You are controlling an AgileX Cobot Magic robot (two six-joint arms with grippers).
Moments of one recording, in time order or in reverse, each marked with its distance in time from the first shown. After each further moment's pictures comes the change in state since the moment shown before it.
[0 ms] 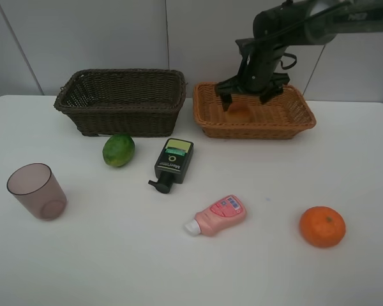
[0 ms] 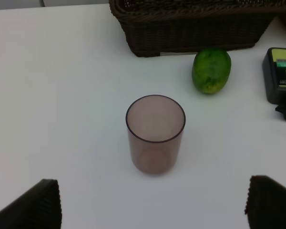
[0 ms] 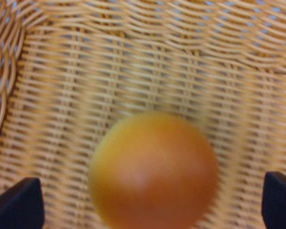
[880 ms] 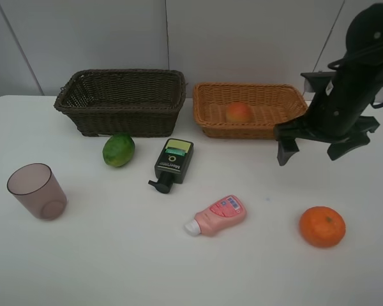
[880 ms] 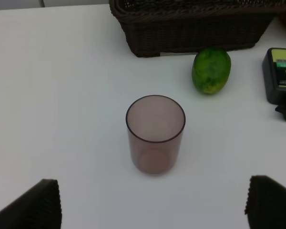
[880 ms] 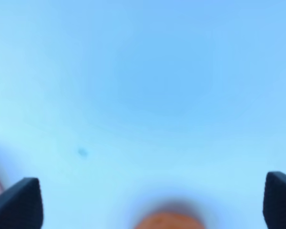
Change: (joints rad) left arm 0.000 0.000 0.000 0.000 0.000 0.000; right arm -0.062 -0.593 0.762 0.122 0.100 0.000
